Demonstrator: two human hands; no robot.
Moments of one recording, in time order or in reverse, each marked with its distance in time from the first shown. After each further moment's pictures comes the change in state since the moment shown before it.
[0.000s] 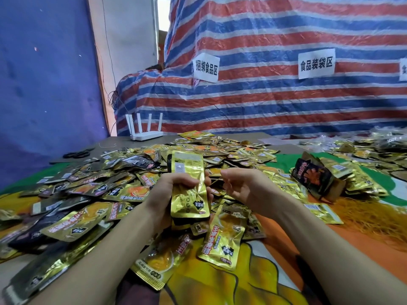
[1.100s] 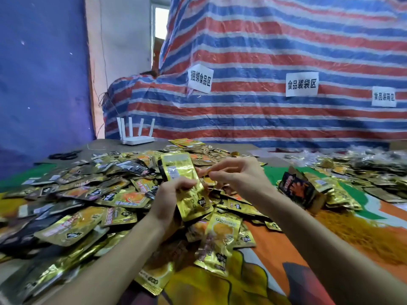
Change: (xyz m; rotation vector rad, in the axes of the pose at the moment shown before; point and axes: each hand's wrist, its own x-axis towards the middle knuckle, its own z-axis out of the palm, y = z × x) left_hand 0.000 -0.009 0.012 0.001 0.107 0.230; right_hand -0.037 -0.043 0.039 -0.774 0.081 -0.393
